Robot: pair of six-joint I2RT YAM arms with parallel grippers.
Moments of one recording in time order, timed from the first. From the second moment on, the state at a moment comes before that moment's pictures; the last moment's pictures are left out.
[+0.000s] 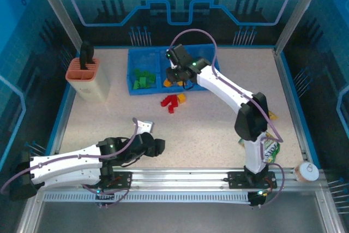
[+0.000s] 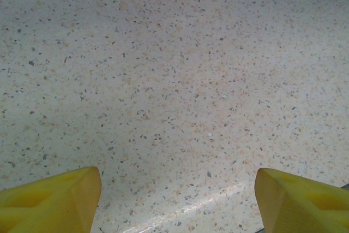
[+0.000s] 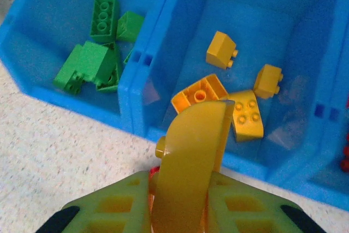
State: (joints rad) left arm -1.13 0.83 0.50 -0.57 -0.36 -0.90; right arm 0.68 2.02 1.93 -0.80 0.11 0.29
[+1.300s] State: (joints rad) left arm -1.14 0.80 0.50 -0.62 -0.38 -0.93; right arm 0.67 2.08 1.76 -0.81 0.15 0.27
